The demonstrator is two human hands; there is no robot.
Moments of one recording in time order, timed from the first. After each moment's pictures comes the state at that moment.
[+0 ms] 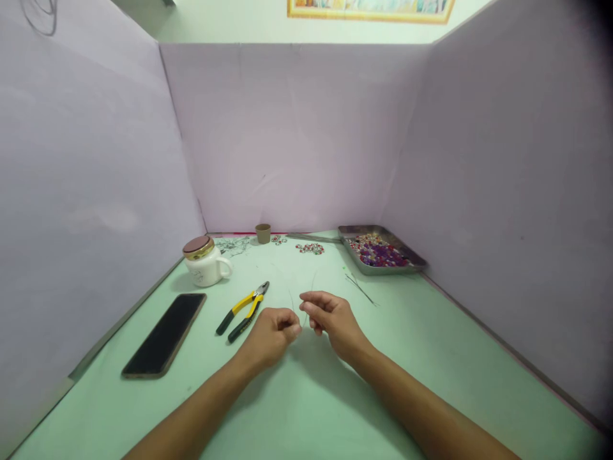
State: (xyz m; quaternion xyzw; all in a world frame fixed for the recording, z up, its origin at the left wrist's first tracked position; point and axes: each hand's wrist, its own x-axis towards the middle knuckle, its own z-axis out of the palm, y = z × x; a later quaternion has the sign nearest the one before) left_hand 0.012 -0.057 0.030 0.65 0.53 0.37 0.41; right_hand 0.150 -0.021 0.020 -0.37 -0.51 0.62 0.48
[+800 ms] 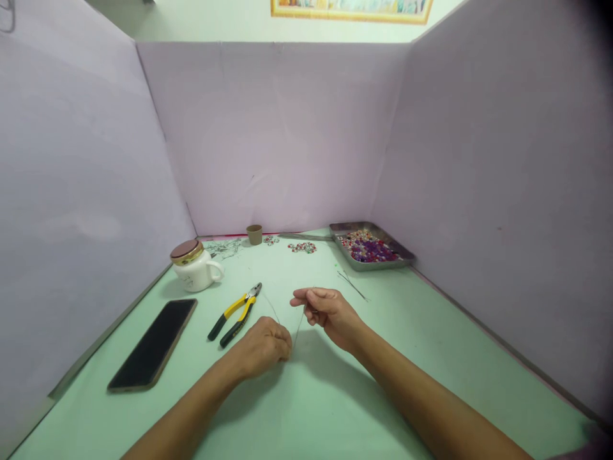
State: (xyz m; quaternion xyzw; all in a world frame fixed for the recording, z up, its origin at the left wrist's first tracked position) left_hand 0.003 -0.057 0.029 0.71 0.50 0.20 0.46; right_hand 0.165 -0.012 0.025 -0.28 -0.49 0.71 0.43
